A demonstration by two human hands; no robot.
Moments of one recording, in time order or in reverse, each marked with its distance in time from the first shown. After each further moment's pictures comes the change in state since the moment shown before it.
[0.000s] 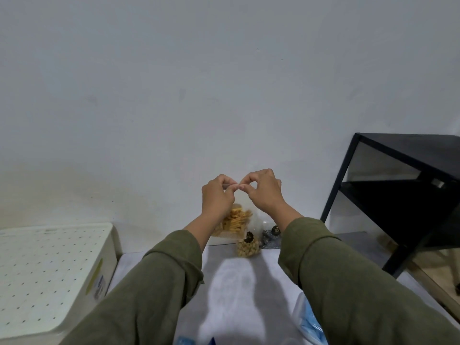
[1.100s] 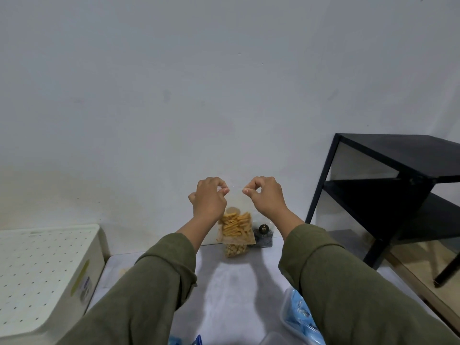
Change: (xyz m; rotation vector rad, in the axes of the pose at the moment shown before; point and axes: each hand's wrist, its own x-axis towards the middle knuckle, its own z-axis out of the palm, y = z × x) left_hand -0.013 0.012 0.016 0.393 -0.004 0.028; right_hand -0.020 0.029 -0.026 0.154 0.068 0.101
